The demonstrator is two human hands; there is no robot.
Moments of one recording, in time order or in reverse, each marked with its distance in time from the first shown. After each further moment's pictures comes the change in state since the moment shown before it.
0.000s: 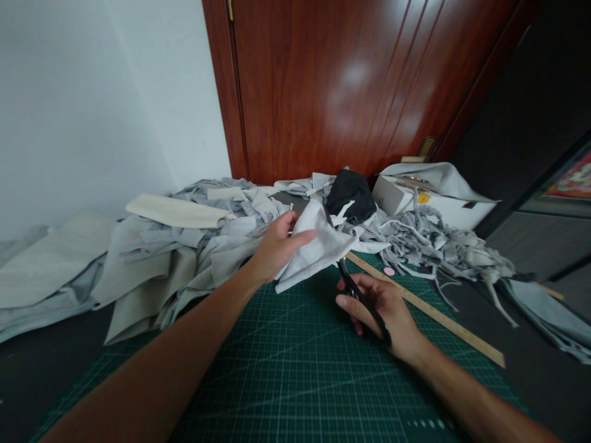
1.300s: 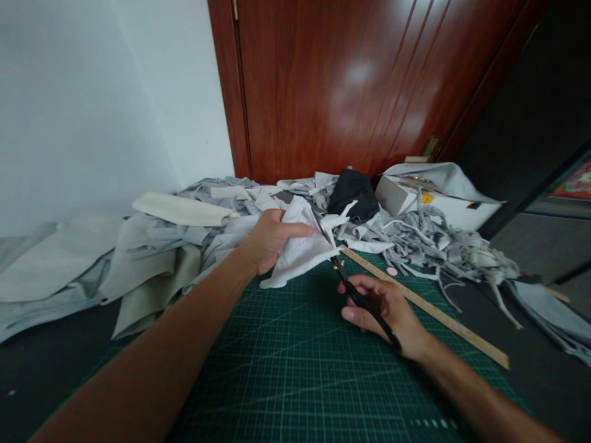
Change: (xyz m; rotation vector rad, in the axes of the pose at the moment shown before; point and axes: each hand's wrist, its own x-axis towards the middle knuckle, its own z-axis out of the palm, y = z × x) left_hand -0.007 0.047 -0.001 -0.180 -0.021 -0.302; right_hand -0.001 0.010 -0.014 -0.026 -0.174 -0.073
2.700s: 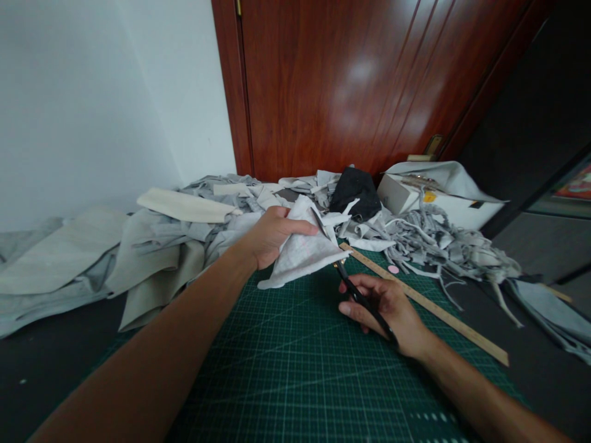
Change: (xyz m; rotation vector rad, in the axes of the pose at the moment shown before) left_hand -0.002 0.008 0.000 -0.007 -0.029 -0.073; right_hand 0.000 -0.006 0.006 -0.065 0.000 0.033
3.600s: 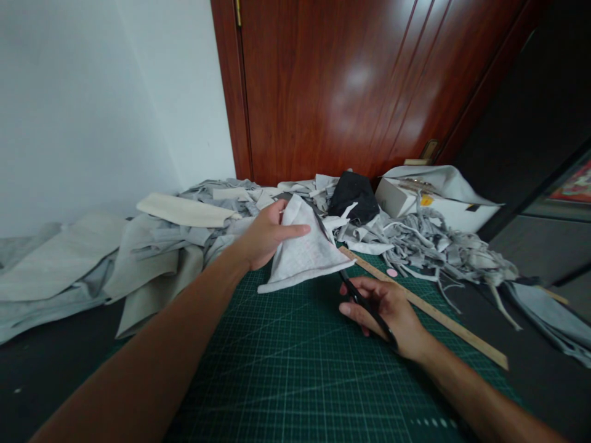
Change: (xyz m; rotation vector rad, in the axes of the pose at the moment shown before) left_hand 0.010 -0.006 -0.019 0.025 -0.033 0.218; right_hand 0.001 -0.001 -0.001 0.004 0.044 0.035
